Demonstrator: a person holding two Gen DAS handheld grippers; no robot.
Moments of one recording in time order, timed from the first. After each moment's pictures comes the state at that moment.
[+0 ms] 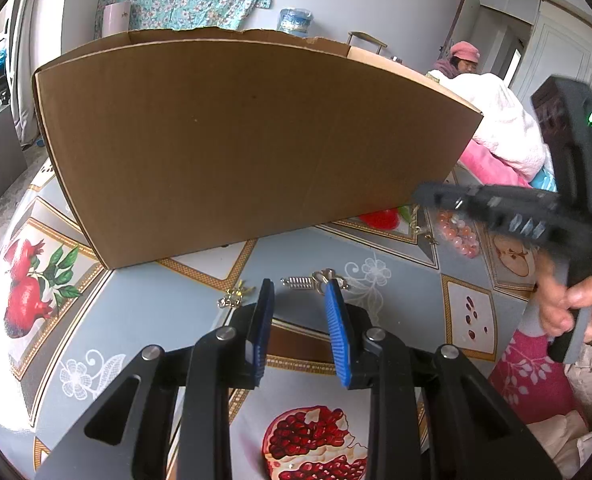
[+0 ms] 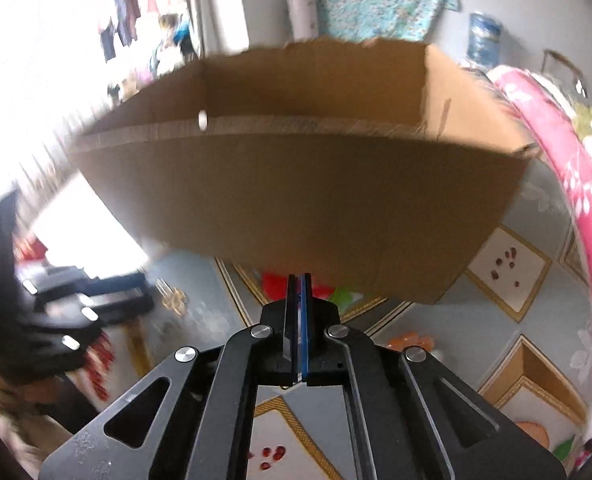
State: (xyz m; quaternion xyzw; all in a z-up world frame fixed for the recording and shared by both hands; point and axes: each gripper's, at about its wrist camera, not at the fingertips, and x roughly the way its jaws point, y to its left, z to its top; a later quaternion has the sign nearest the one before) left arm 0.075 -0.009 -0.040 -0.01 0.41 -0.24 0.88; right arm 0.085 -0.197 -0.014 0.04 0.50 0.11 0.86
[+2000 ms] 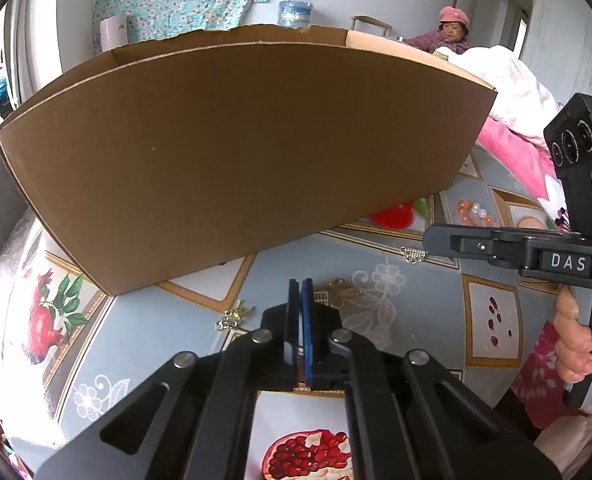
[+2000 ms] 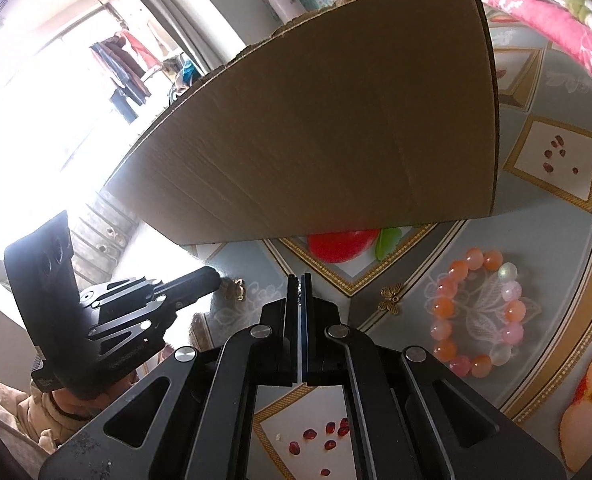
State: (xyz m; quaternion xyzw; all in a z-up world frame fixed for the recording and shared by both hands) left arm 0.084 -0.029 -0.039 0.05 0.41 -0.22 0.88; right arm 0.064 -0.218 -0.040 0.20 0.51 0.15 0.82
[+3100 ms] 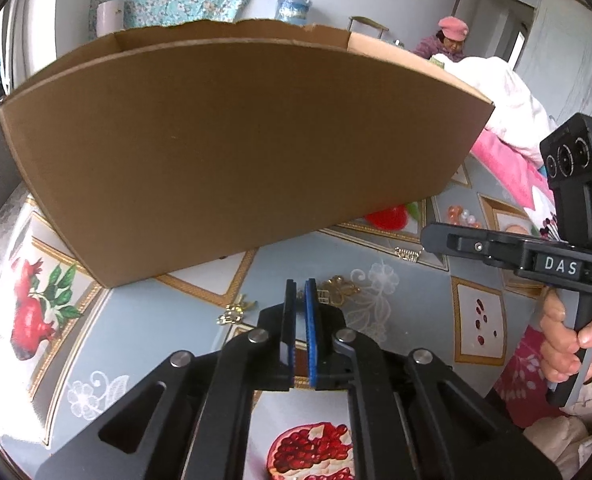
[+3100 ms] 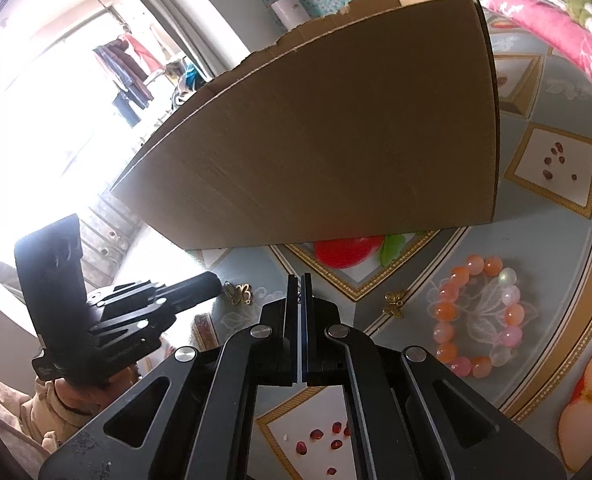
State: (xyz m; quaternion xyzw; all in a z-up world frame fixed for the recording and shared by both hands) left arm 0.090 -0.020 -0.040 0.02 0.43 -0.24 0.87; right arm 0.064 -0.216 -0.033 0.20 0.51 0.15 0.82
